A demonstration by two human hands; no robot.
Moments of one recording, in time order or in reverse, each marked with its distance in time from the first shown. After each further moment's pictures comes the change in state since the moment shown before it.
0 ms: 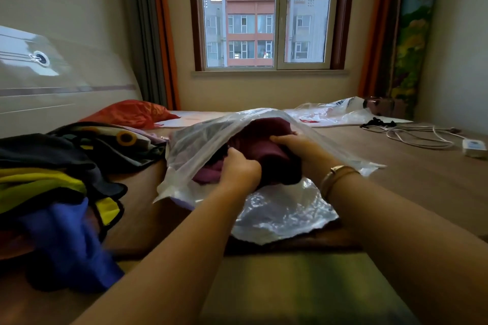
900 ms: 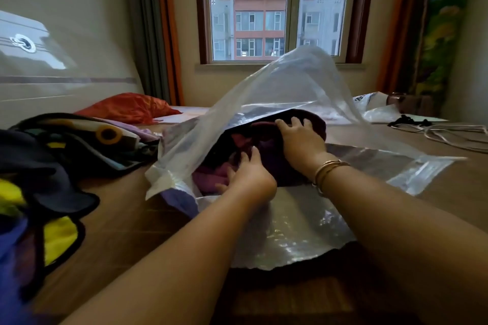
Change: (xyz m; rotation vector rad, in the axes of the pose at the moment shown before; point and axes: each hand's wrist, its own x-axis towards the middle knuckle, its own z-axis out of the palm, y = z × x) left_hand 0.133 -0.048 0.046 0.565 -0.147 0.092; right_hand 0.139 0.042 0.013 -1.514 0.187 -0.497
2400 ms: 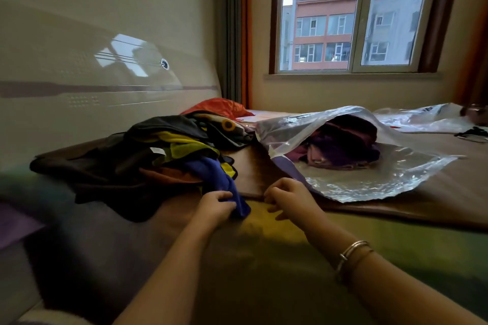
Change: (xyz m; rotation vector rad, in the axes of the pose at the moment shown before) left_hand -0.313 -0.171 -0.107 -0.493 0.223 -0.297; right_hand -0.285 -0.206 -0.093 1.175 -0.399 0.093
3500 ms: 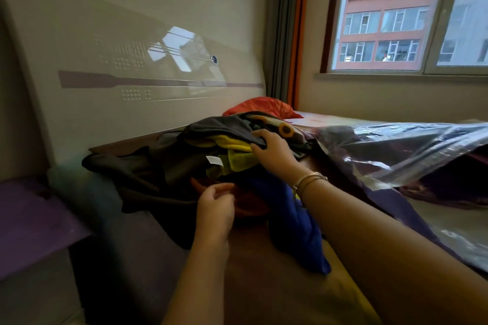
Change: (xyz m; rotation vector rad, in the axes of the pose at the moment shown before) left_hand 0.073 -0.034 -0.081 -0.638 0.418 -0.153; right_hand 0.204 -0.076 0.143 -0.362 -0.038 -0.465
